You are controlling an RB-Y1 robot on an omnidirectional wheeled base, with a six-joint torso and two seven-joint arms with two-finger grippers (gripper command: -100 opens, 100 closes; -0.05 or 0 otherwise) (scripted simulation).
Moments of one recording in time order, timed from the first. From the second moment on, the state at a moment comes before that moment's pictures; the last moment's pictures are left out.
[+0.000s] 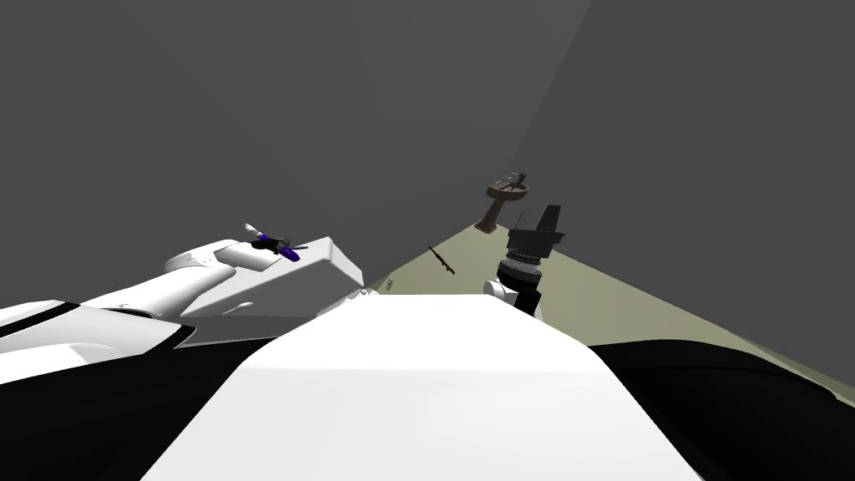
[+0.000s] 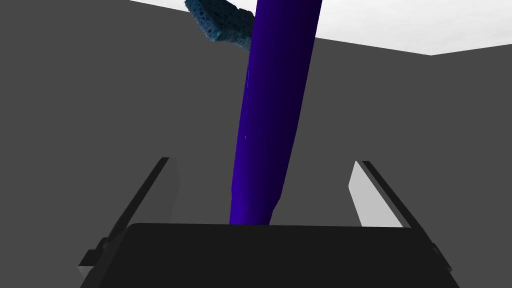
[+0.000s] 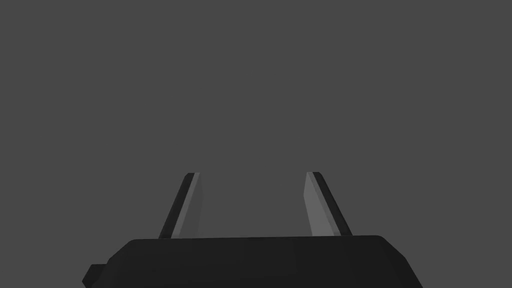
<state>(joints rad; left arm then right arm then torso) -0.18 1.41 -0.41 -0.95 0.39 0.47 -0.18 0.51 0.04 -0.06 -2.37 -0.03 -0.61 0.08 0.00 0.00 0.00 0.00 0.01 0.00</state>
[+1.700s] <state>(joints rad) -0.14 1.40 -0.36 -0.97 0.34 0.47 -0.16 0.51 0.04 -0.06 -2.37 -0.03 -0.61 0.08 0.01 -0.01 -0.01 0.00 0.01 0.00</state>
